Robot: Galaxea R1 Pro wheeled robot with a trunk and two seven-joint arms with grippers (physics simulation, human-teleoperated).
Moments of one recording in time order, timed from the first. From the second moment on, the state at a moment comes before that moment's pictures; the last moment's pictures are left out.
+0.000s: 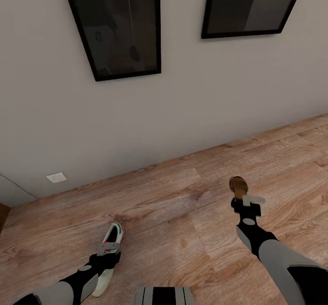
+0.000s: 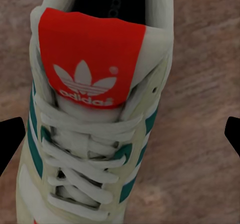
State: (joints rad) left arm -0.66 0.05 -0.78 -0.04 0.83 -0.19 -0.04; right arm -0.85 -0.13 0.03 -0.20 0.04 -0.28 -0.39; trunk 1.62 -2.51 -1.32
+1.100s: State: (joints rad) left arm -0.66 0.05 -0.78 -0.04 0.83 -0.19 -0.04; right arm -0.85 -0.13 0.04 -0.23 0.06 -0.45 -0.38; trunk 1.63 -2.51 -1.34
